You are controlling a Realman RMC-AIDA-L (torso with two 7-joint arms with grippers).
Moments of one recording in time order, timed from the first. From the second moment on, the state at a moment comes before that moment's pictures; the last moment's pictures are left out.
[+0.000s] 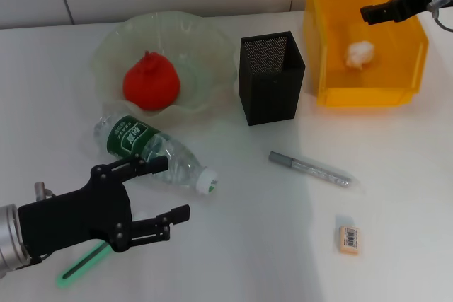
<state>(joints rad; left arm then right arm) -0.36 -2.07 1.00 0.48 1.63 1.63 -0.94 0.57 2.08 -1.01 -1.39 -2.63 -1.18 2.39</state>
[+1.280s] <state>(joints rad) -0.38 -2.07 1.03 0.58 1.63 1.64 -0.95 0.18 2.06 -0.73 -0.88 -1.70 -1.78 1.35</state>
